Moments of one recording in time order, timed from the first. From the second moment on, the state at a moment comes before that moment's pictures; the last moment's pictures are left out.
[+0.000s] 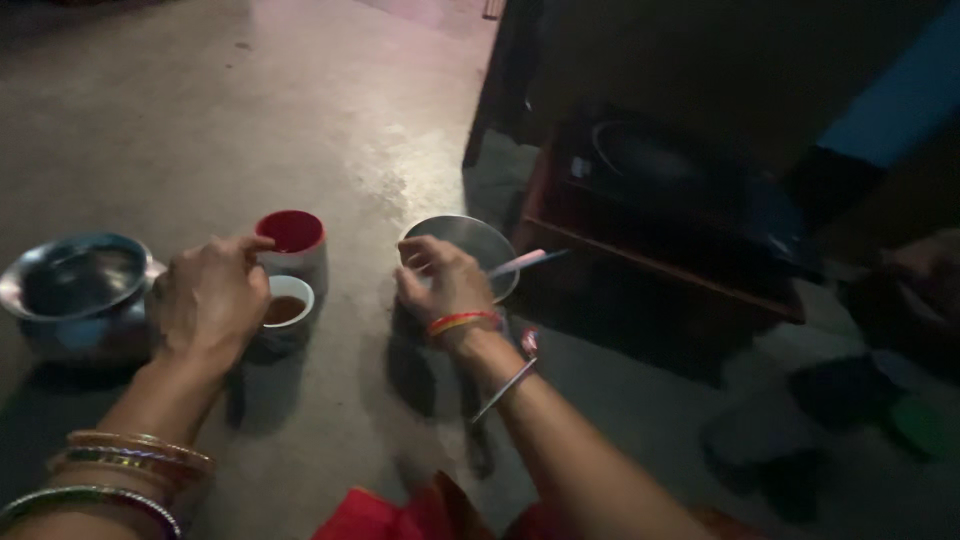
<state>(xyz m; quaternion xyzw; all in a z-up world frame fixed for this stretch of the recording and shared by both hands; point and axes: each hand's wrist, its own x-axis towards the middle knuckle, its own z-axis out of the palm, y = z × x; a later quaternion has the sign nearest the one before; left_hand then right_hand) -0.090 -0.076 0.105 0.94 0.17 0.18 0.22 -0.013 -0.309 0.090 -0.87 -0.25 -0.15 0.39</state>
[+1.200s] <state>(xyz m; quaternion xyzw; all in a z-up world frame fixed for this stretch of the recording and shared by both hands) -0.047 -0.237 0.012 0.58 0.17 -0.21 0.76 0.005 -0.375 0.064 -0.93 0.05 0.16 0.34</state>
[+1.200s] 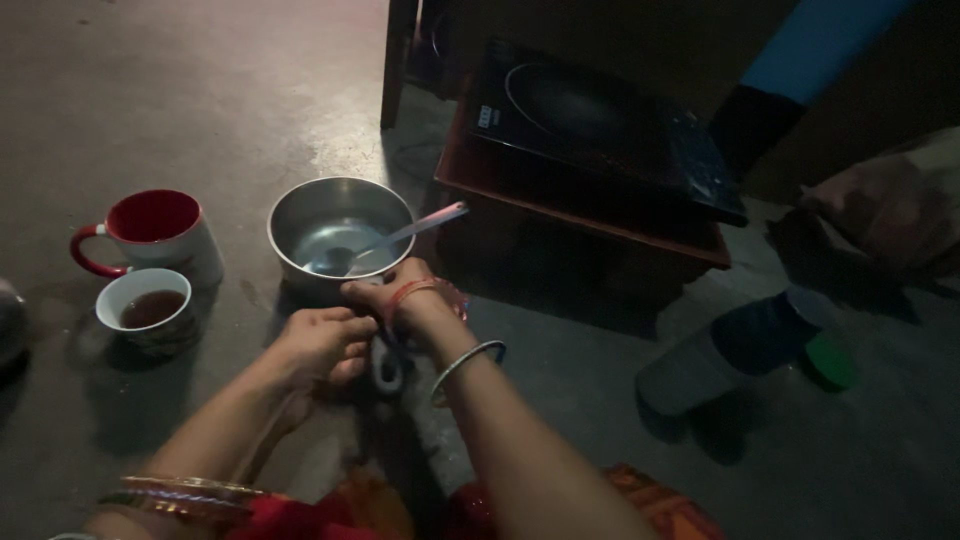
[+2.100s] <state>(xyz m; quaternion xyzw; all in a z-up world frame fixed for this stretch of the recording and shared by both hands) -0.044 -0.193 0.054 0.85 0.12 0.09 0.50 0.068 -0.331 -0.021 -0.90 -0.07 -0.04 0.42</state>
